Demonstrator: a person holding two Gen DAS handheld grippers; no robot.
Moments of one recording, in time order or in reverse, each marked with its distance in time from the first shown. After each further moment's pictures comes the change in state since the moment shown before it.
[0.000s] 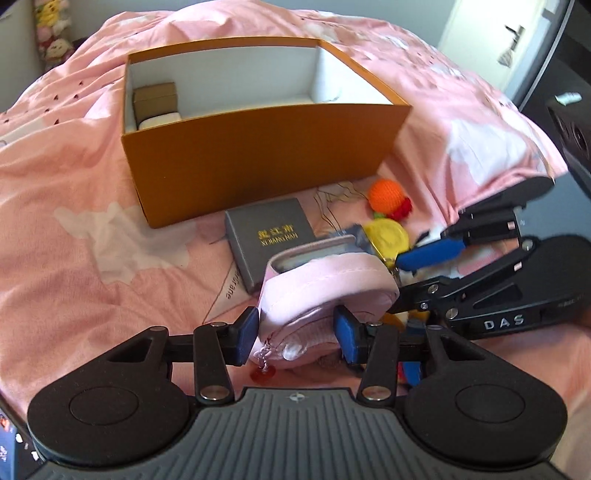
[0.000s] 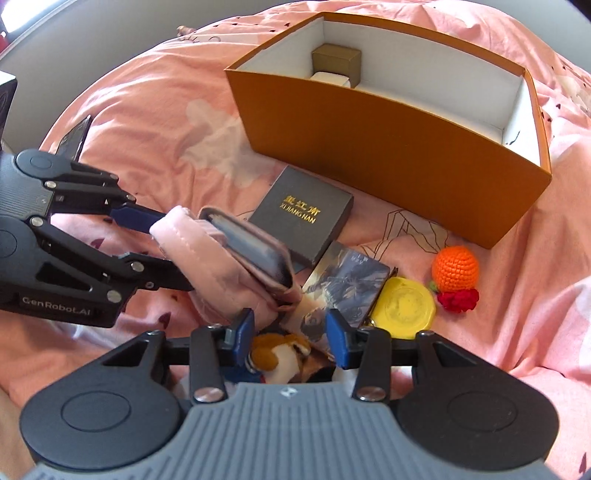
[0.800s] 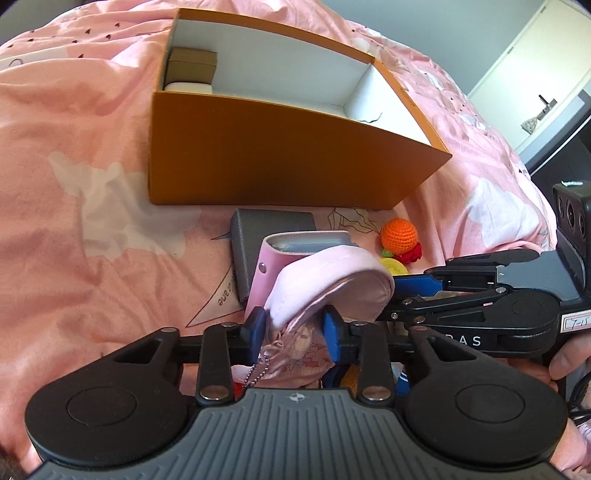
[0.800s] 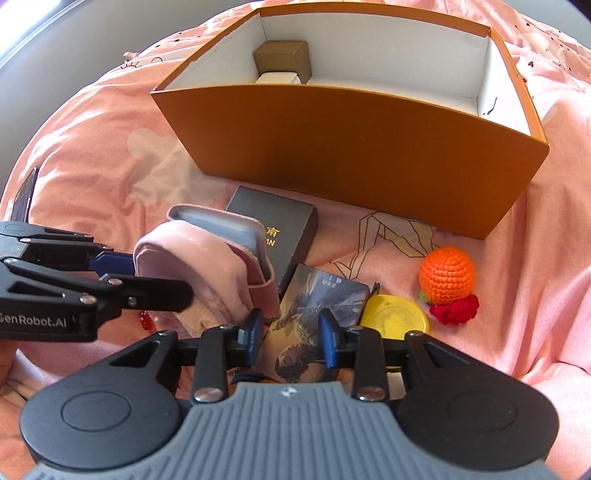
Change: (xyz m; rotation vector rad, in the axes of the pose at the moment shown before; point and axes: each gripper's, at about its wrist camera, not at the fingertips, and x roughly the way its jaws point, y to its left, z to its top) left arm 0.015 0.030 0.009 -0.260 0.000 -0.091; right arm 0.027 -0.022 0.013 0.156 -0.020 -0.022
